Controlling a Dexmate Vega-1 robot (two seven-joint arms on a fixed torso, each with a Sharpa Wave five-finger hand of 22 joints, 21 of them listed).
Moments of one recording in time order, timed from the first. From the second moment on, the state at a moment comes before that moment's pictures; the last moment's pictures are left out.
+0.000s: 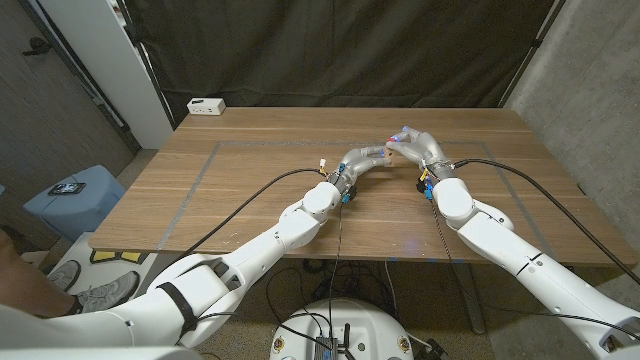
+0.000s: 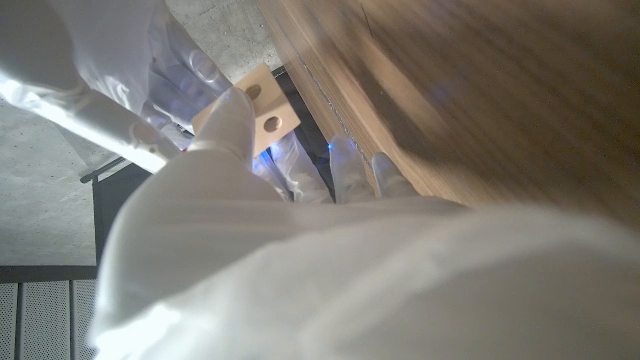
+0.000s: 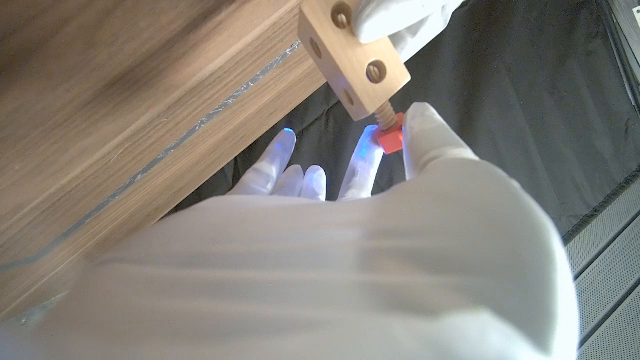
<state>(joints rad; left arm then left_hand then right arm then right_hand) 0.58 0.12 0.76 -1.00 -0.23 -0.27 0.13 1.05 0.05 0.26 -0.15 0.18 0.84 -0.20 0.20 0.19 0.85 -0.22 0.21 0.43 0.45 -0.05 0.22 0.19 0.18 0.11 0.22 0.19 -0.95 -0.65 -0.46 -1.76 0.09 -0.12 -0.41 0.97 -0.04 0.41 -0.16 0.20 0.68 -0.06 0.68 0.32 0.26 0.01 0.19 0.19 0.19 -0.04 0.20 0.20 0.50 -0.05 0.18 0.16</state>
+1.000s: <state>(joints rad) 0.58 0.11 0.76 -0.99 -0.23 -0.26 0.13 1.04 0.05 0.26 -0.15 0.18 0.83 -0.19 0.20 0.19 0.86 -0.22 0.21 0.43 0.45 -0.05 0.22 0.19 0.18 0.11 0.22 0.19 -0.94 -0.66 -0.46 -1.76 0.10 -0.11 -0.40 0.92 -0.06 0.40 -0.15 0.20 0.61 -0.06 0.64 0.28 0.23 0.03 0.18 0.19 0.17 -0.04 0.20 0.21 0.48 -0.05 0.18 0.16</state>
